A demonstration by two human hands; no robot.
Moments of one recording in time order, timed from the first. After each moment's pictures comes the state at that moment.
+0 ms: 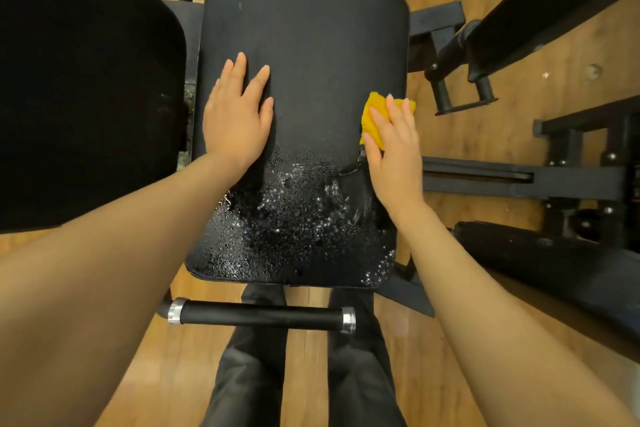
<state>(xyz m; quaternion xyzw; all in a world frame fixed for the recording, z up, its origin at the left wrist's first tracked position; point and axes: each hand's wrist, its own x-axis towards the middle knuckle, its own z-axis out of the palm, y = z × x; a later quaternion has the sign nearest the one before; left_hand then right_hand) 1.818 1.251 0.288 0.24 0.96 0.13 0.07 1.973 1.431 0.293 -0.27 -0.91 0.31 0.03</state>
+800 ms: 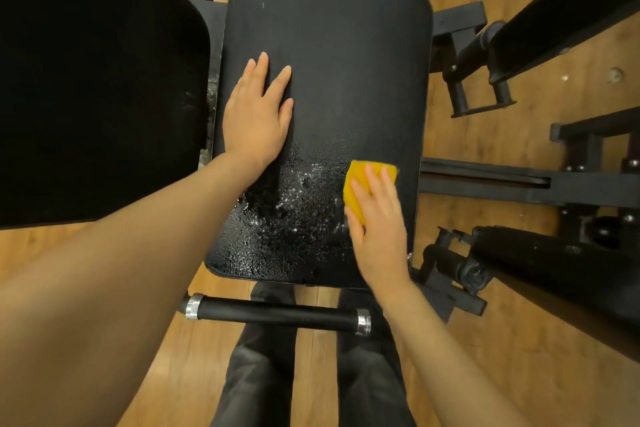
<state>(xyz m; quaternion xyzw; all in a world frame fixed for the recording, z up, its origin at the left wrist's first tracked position) 1.816 1.246 0.288 0.27 0.95 0.12 0.07 2.036 1.348 0.296 -0.24 -0.92 0.32 0.02</state>
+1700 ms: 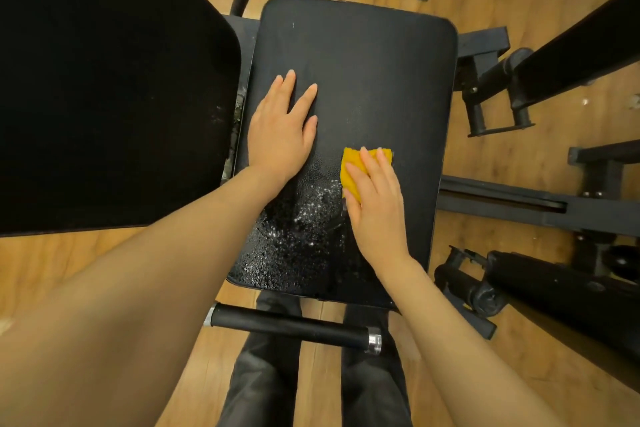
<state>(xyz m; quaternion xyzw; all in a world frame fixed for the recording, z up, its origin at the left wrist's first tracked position) 1.815 1.243 0.282 0.27 0.95 0.13 0.04 1.981 1.351 0.287 -0.18 -0.95 0.26 0.00</state>
